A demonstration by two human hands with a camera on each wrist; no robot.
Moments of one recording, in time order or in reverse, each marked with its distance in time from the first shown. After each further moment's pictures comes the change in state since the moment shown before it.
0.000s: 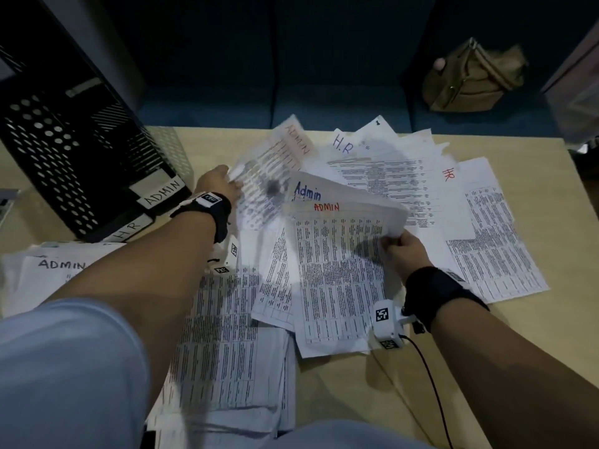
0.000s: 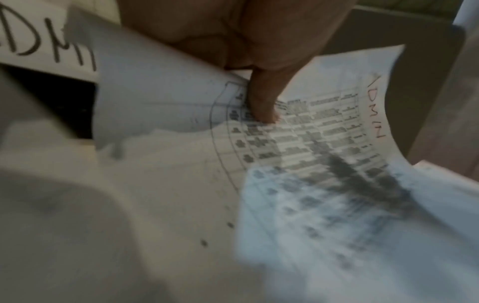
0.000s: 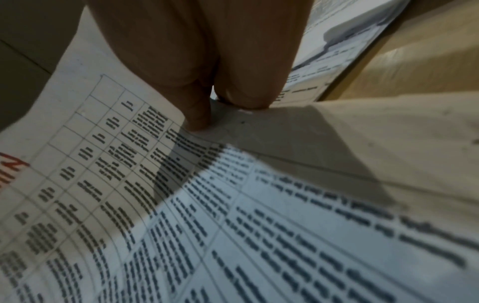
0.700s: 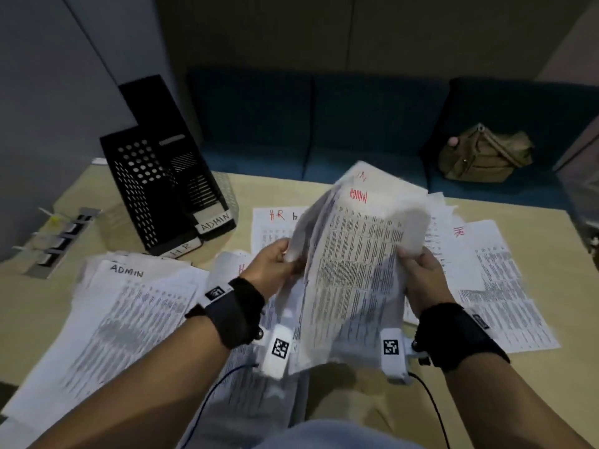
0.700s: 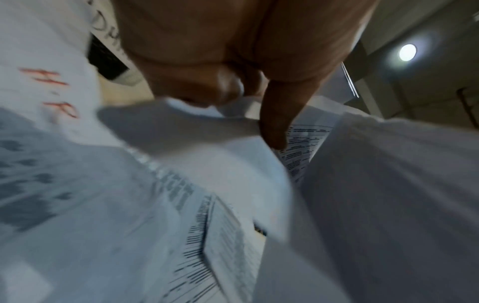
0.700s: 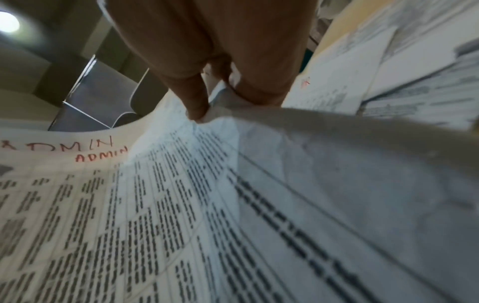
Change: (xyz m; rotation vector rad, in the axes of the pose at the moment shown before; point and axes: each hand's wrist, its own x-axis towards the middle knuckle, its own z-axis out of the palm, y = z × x) left_hand -0.170 0.007 -0.036 -0.826 -0.431 0.173; right_hand -0.057 -0.072 -0.011 0.511 -0.047 -0.177
